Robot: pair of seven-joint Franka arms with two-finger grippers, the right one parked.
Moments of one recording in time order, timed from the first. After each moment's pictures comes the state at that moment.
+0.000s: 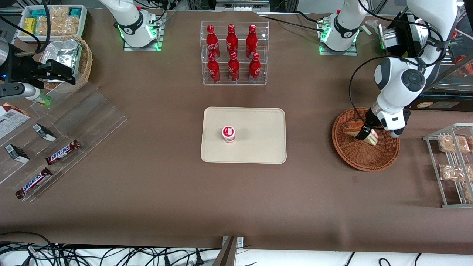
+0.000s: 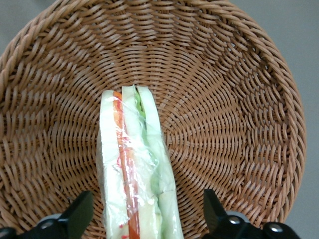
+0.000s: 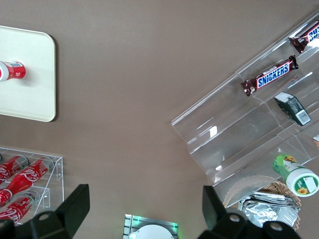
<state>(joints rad) 0.19 0.22 -0.15 -2.39 0.10 2.72 -1.05</state>
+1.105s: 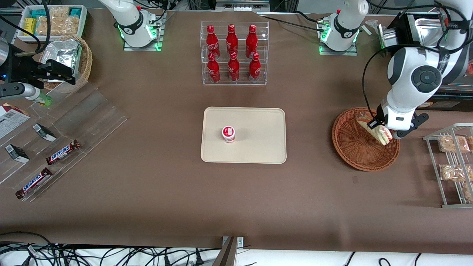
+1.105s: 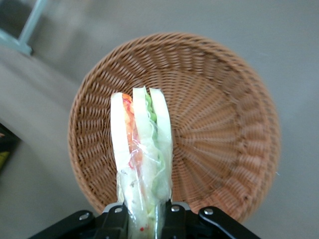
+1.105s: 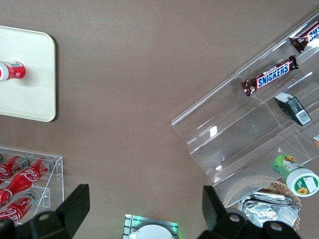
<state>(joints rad) 0.18 0.10 -0.22 -2.15 0.22 2.20 -0.74</state>
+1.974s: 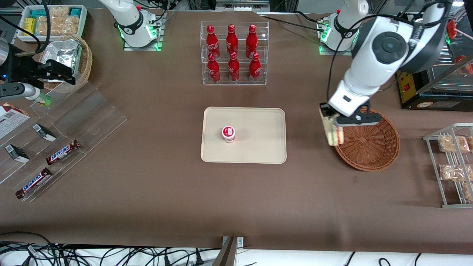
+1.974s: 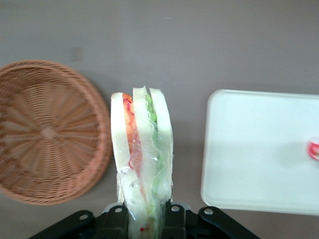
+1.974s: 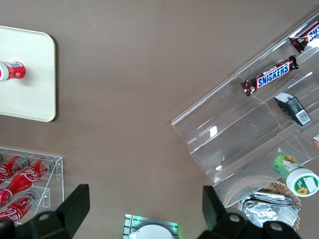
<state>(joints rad) 0.17 0.12 -0.57 -1.88 0.08 2.01 -0.46</state>
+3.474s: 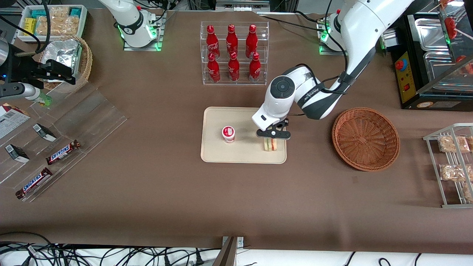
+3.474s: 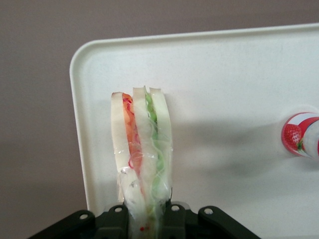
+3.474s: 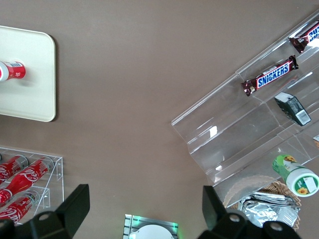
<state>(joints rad) -0.03 0.68 -0.68 -1.77 0.51 2.24 -0.88</state>
